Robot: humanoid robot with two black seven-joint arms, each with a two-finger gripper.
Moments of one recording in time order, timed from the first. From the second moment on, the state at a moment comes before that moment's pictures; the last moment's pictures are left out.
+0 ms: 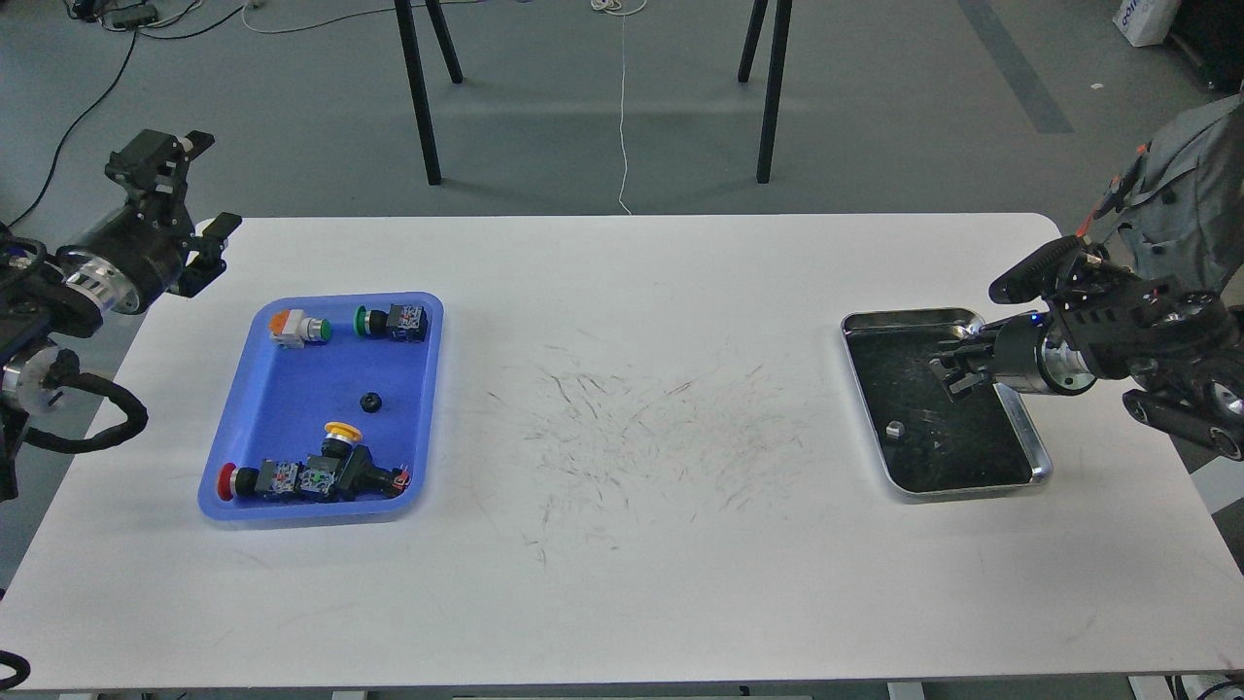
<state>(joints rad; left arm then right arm) -0.89 0.49 -0.25 -0.30 0.19 -0.49 -0.49 1.23 -0.52 -0.72 0.73 -1.29 0.00 0.39</state>
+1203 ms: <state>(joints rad) -0.87 0.49 -0.25 -0.31 0.19 -0.49 -0.49 1.16 -0.46 -0.52 0.63 -1.28 -0.01 0.39</state>
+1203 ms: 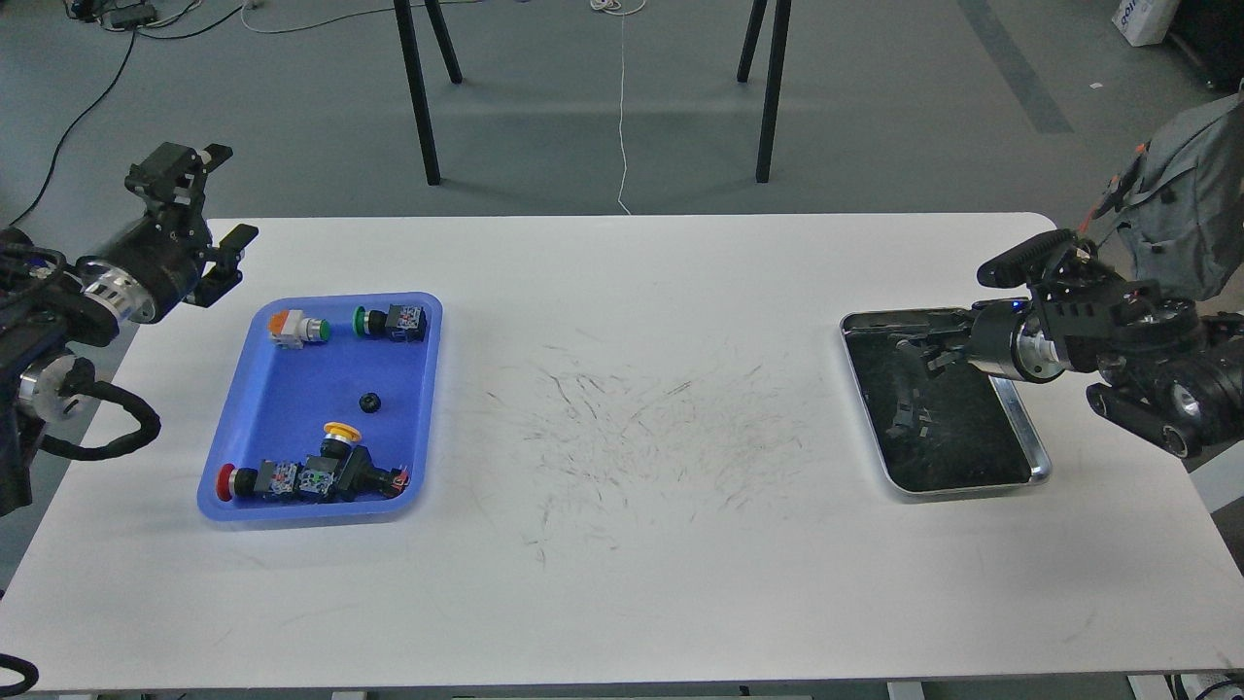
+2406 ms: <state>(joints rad) -0.95 0.40 -0.13 -0.34 0.18 -0.49 -0.49 1.01 -0.36 0.28 0.70 -0.55 -0.10 0.40</state>
